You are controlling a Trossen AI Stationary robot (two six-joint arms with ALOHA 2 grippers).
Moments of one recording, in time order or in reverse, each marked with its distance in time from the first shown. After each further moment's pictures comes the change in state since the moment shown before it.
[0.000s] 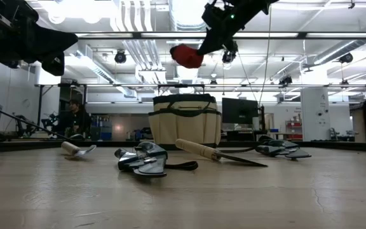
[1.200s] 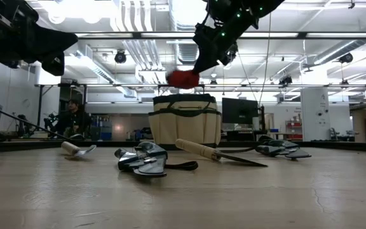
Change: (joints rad) left arm 0.000 0.000 0.000 0.000 0.000 0.000; right arm -0.002 0.099 -0.002 0.027 0.048 0.016
